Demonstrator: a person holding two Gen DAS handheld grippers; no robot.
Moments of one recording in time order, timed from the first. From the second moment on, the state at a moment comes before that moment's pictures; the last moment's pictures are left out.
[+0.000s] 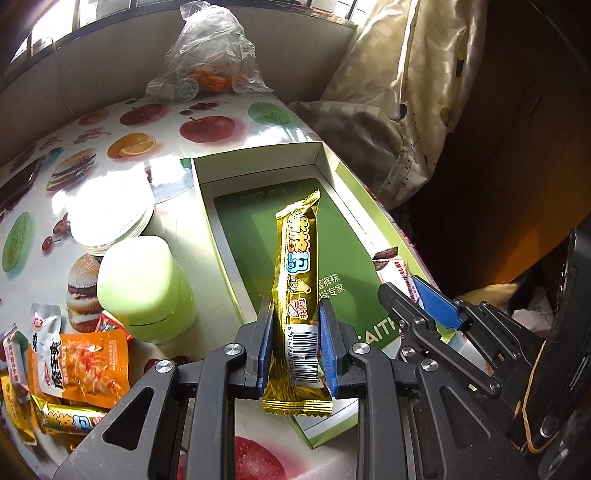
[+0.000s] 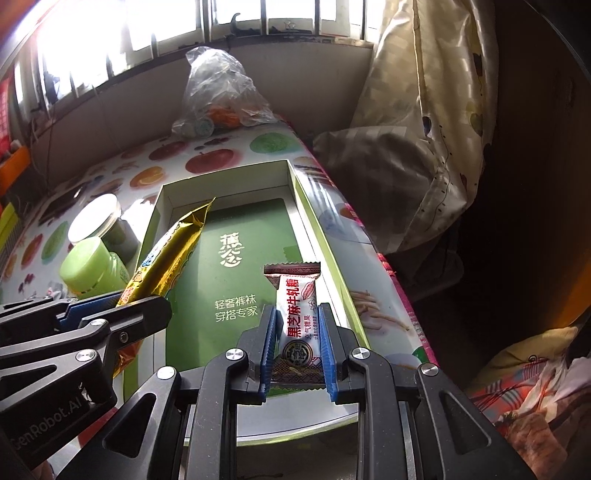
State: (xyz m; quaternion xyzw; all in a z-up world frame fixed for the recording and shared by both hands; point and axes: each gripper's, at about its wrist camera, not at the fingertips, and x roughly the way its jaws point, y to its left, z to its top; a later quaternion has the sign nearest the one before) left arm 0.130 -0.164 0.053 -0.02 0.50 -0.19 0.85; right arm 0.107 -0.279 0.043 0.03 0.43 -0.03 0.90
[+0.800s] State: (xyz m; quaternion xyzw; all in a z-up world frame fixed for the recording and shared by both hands) left arm 0.124 -0.158 0.057 -0.03 0.50 -0.20 0.84; right arm 0.097 -0.279 0.044 0.03 0.43 -0.04 0.90
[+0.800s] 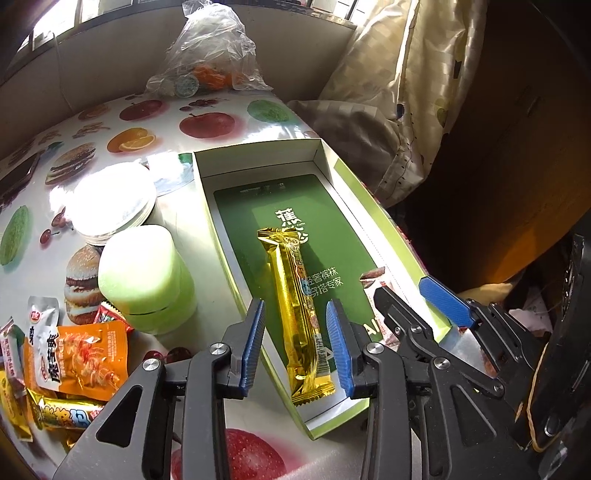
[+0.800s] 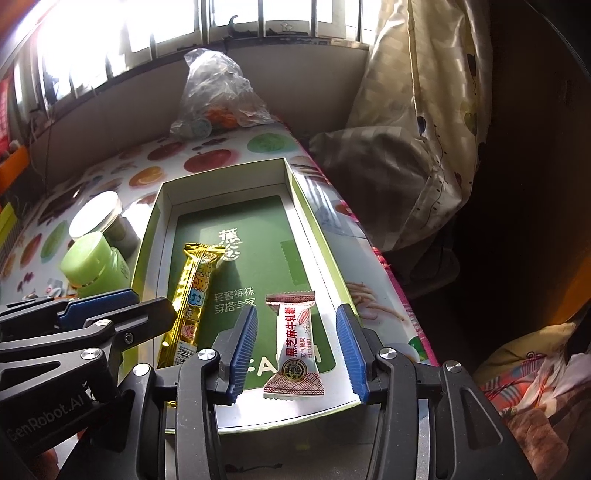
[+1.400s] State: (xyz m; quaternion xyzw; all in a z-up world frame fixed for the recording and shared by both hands) left arm 0.075 -0.114 0.093 -0.03 0.44 -0.17 0.88; right arm 0.063 -0.262 0.072 0.05 0.39 -0.04 0.92
